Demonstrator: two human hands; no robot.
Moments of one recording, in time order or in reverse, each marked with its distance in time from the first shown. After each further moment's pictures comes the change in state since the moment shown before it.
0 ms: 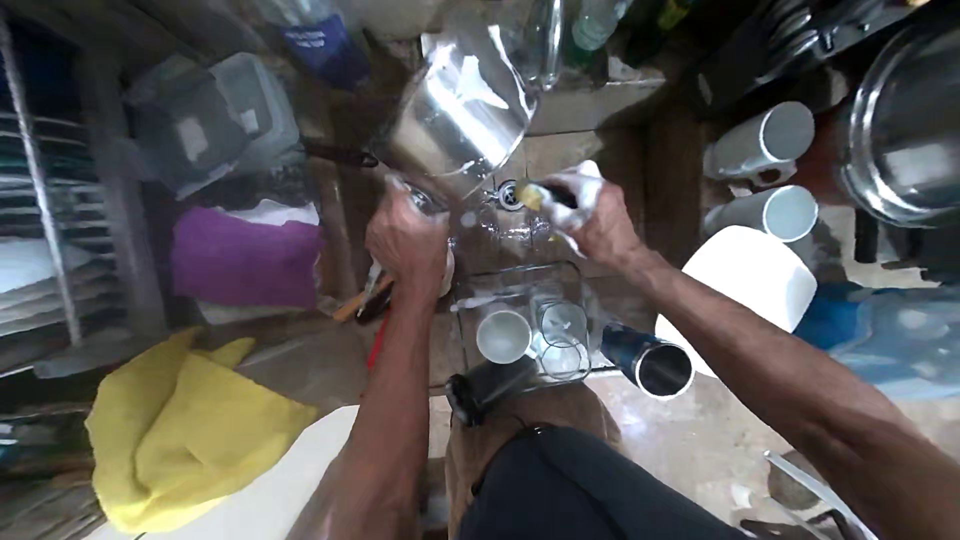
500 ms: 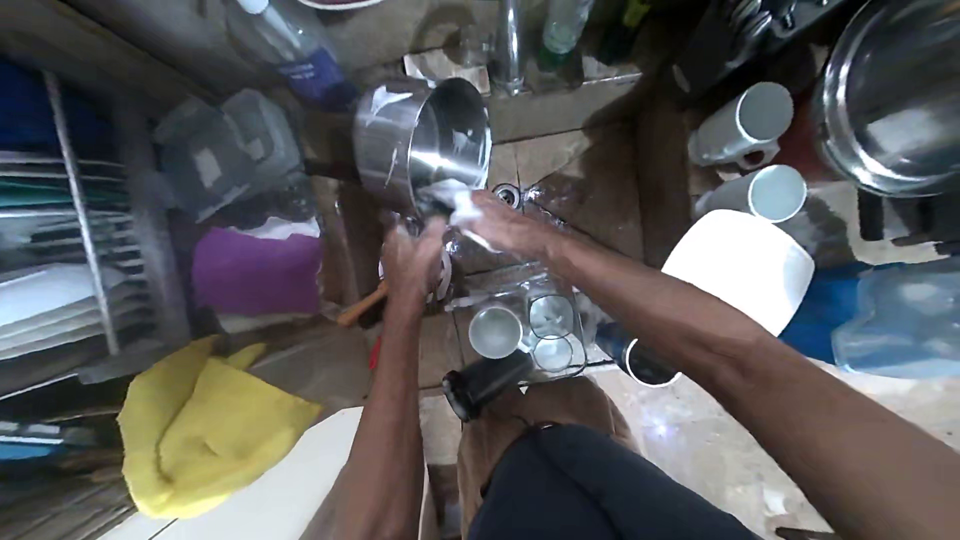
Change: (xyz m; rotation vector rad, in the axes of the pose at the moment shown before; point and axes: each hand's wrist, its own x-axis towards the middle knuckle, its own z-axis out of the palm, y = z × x) left_hand -0.020 0.003 -0.020 -0.373 -0.437 -0.276; right_hand 0.036 -0.058 0.061 0.155 -0.399 -0.265
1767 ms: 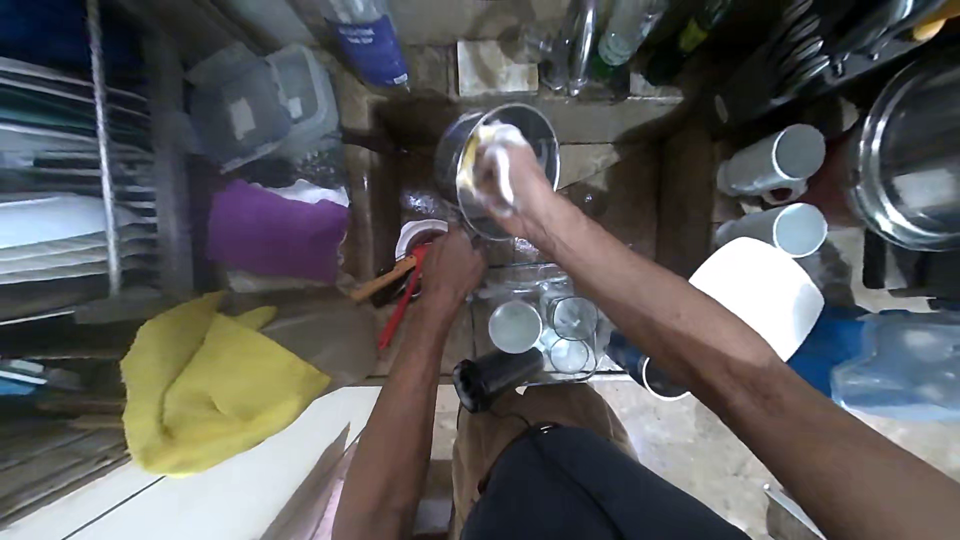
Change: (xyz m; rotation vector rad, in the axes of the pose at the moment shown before) left_hand 0.005 -0.035 0.014 0.370 -0.164 0.220; right_hand 0.027 -0.067 -0.002 0.953 0.353 0.323
